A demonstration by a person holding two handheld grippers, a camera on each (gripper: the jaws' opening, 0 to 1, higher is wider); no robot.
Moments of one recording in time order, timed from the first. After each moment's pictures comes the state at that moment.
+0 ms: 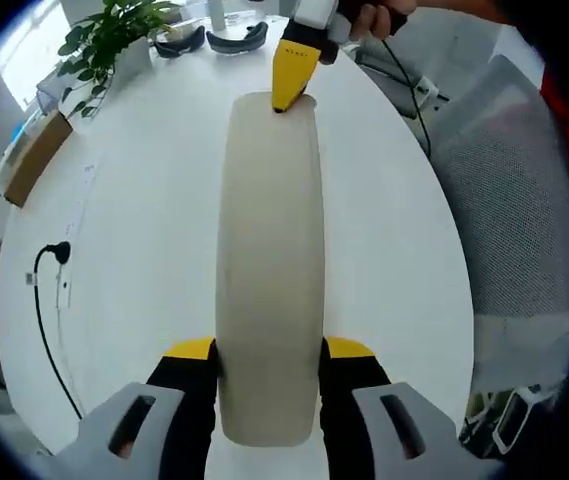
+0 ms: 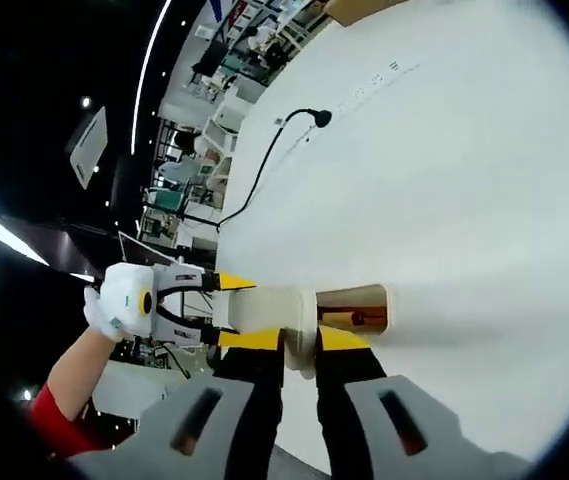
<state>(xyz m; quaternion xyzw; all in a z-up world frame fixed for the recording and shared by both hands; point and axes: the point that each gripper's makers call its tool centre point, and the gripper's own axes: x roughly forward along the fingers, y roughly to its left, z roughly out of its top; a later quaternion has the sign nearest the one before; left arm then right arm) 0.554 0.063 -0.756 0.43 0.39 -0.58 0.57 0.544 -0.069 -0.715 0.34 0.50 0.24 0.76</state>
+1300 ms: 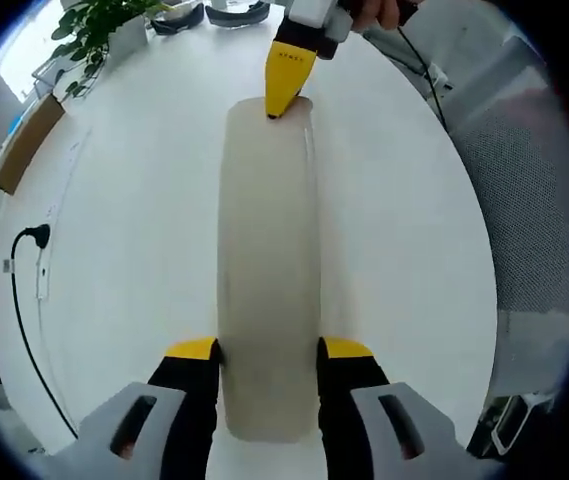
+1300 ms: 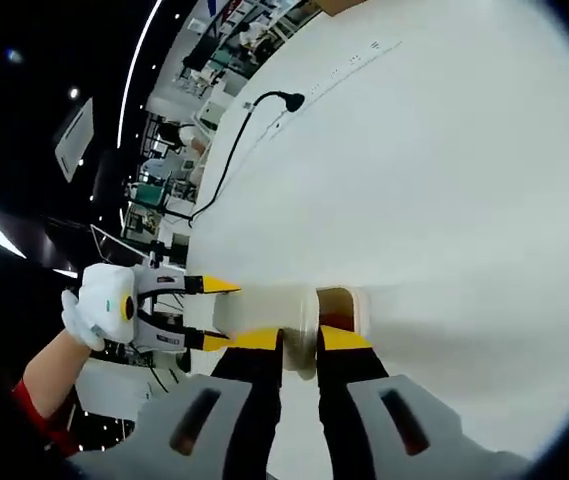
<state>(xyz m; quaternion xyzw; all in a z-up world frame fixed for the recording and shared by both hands) 0.554 0.068 -0.794 0.45 0.40 -0.57 0.56 0.551 -0.066 -0.770 0.32 0.52 0.22 0.76</state>
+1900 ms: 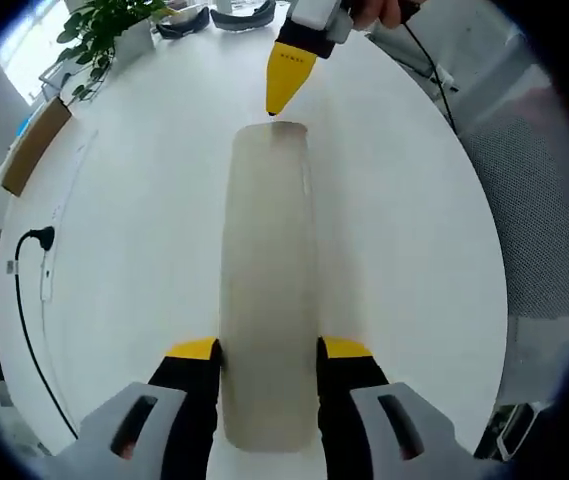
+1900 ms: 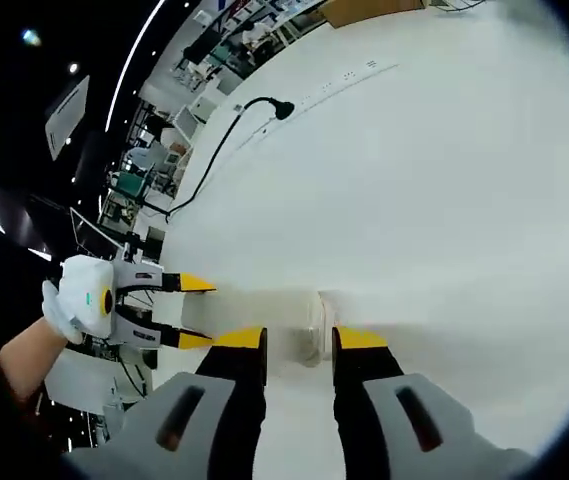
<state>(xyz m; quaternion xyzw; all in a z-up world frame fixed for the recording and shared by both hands) 0.558 0.062 -0.798 0.45 0.39 -0.56 0.58 0.542 -0.087 -0.774 0.27 0.51 0.19 0.80</state>
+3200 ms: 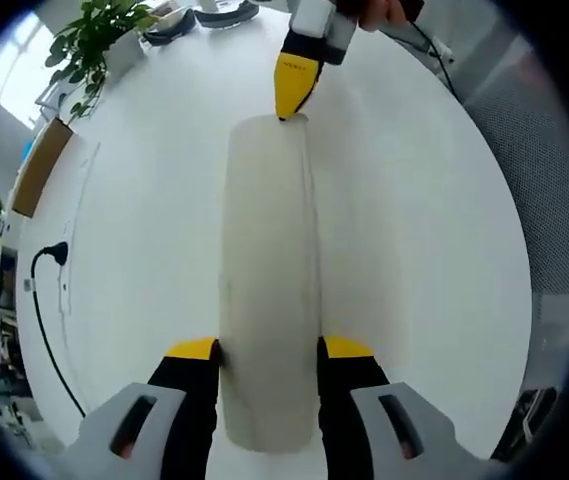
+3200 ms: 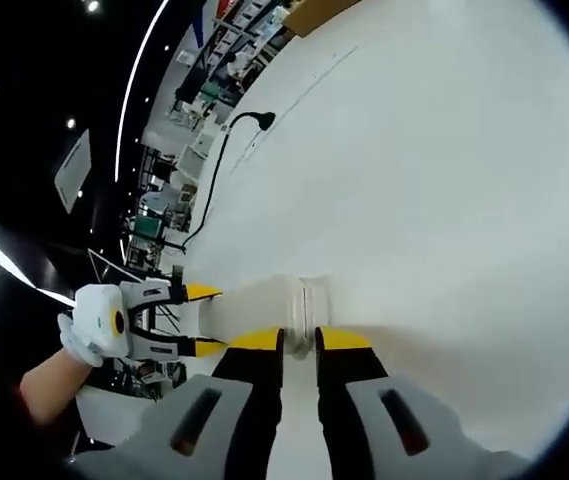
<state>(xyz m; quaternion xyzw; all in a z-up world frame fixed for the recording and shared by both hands) 0.567 0.066 -0.803 0.51 0.35 -0.54 0.57 0.530 -0.076 -0.787 0.39 0.47 0.18 0.78</state>
